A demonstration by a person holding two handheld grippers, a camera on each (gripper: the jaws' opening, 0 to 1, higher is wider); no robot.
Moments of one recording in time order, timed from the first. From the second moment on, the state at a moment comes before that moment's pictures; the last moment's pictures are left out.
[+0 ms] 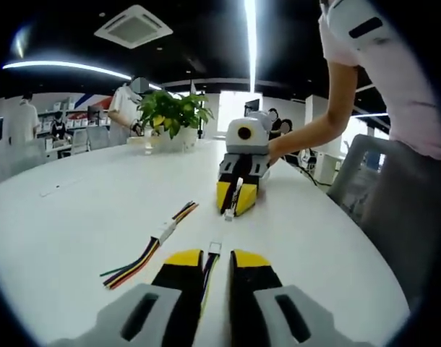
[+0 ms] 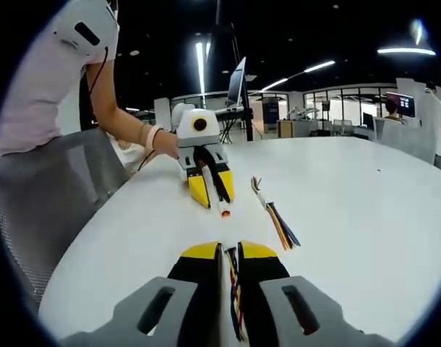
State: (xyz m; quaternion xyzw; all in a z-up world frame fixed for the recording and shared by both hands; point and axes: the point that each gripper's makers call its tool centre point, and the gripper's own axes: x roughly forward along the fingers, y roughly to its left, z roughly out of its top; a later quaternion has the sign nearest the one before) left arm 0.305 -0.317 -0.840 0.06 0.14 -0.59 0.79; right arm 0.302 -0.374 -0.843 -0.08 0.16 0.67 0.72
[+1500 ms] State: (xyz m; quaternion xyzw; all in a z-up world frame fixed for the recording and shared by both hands) left arm 0.298 -0.332 -0.839 0.07 0.13 -0.61 0.78; right arm 0.303 -0.362 -0.835 -0.08 0.14 0.67 0.73
